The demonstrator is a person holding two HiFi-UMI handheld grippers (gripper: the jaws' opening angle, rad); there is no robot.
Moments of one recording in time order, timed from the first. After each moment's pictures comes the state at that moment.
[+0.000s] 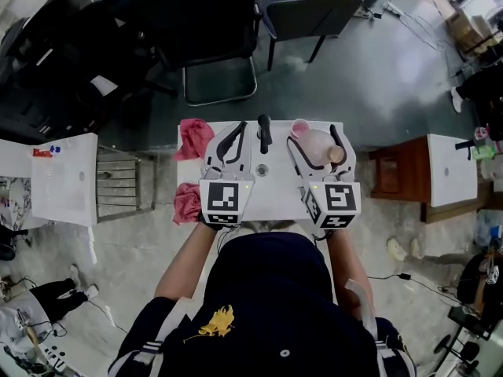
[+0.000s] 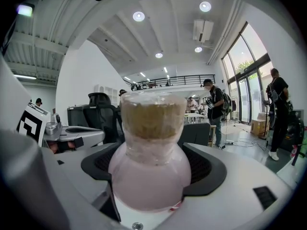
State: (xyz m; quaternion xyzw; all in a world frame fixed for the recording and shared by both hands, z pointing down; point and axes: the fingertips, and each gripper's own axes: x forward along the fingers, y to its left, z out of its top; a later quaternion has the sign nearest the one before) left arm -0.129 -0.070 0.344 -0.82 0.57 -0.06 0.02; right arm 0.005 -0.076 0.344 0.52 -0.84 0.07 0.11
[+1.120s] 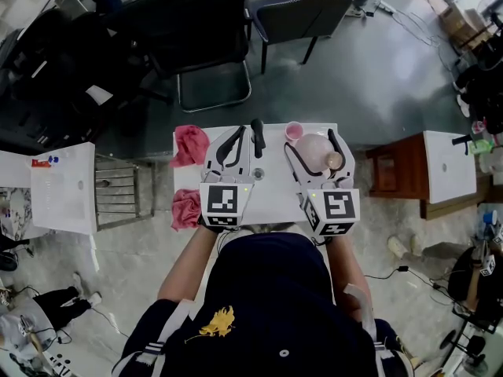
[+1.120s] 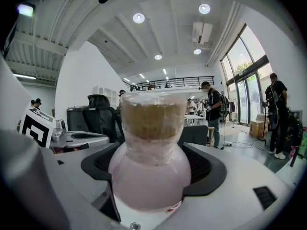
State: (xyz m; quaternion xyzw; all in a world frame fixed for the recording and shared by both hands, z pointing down) left arm -0.112 -0.075 0.347 -0.83 0.56 -0.06 0.01; right arm 0.018 -0.070 0.330 0.52 -0.84 0.06 0.11
